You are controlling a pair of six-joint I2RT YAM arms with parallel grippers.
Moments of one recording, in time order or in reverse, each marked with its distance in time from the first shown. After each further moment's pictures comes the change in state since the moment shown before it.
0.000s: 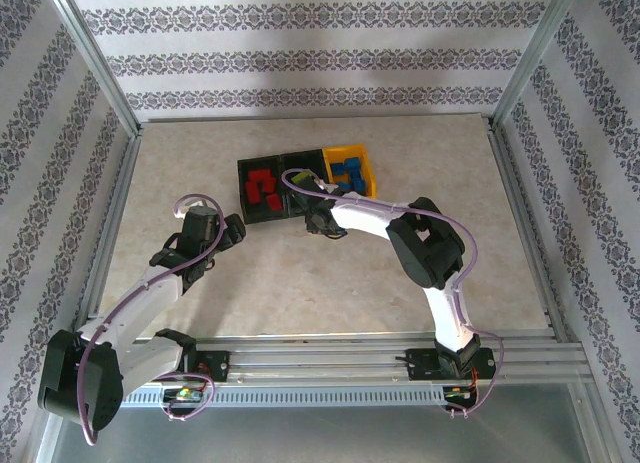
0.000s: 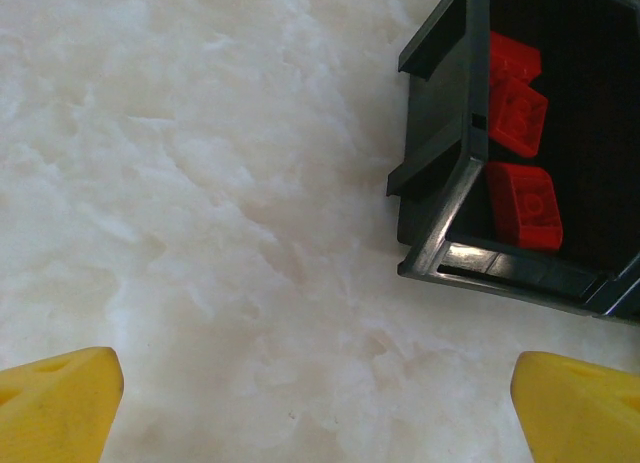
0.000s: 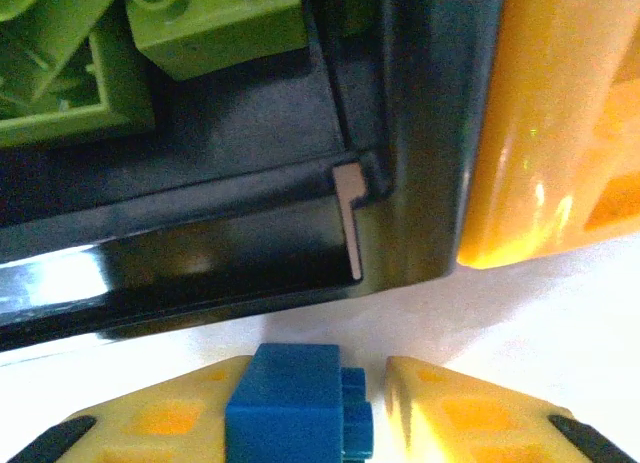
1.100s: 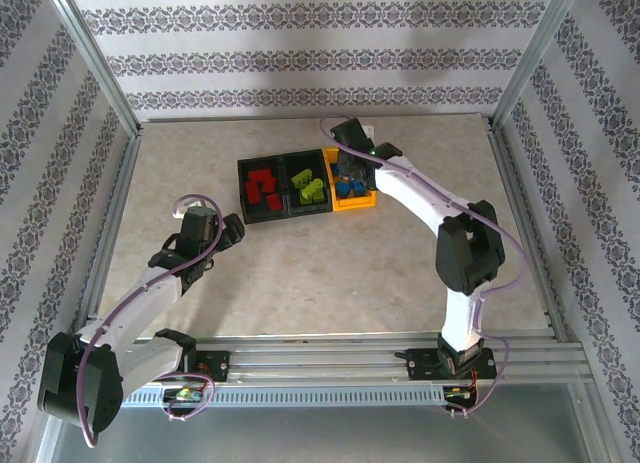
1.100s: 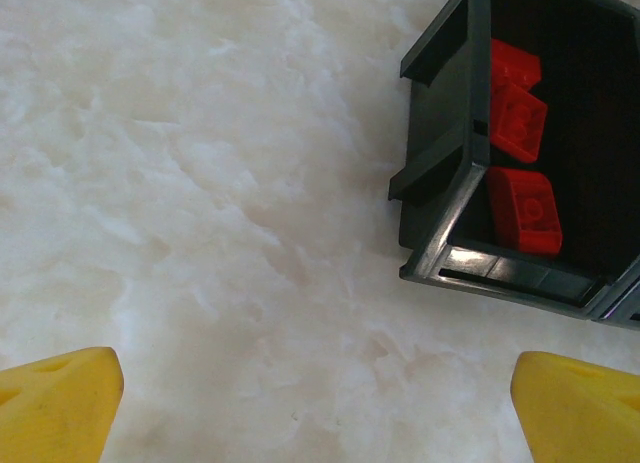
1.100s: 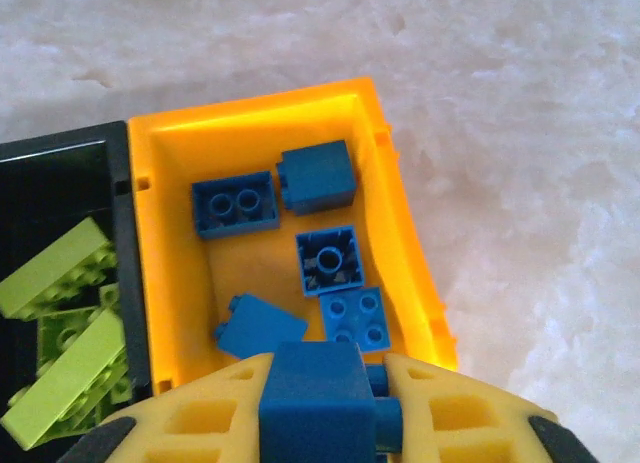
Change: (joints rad) left arm 0.006 -0.012 -0.004 0.000 0.000 0.000; right arm -0.225 -0.164 0.202 -0.084 0.095 -0.318
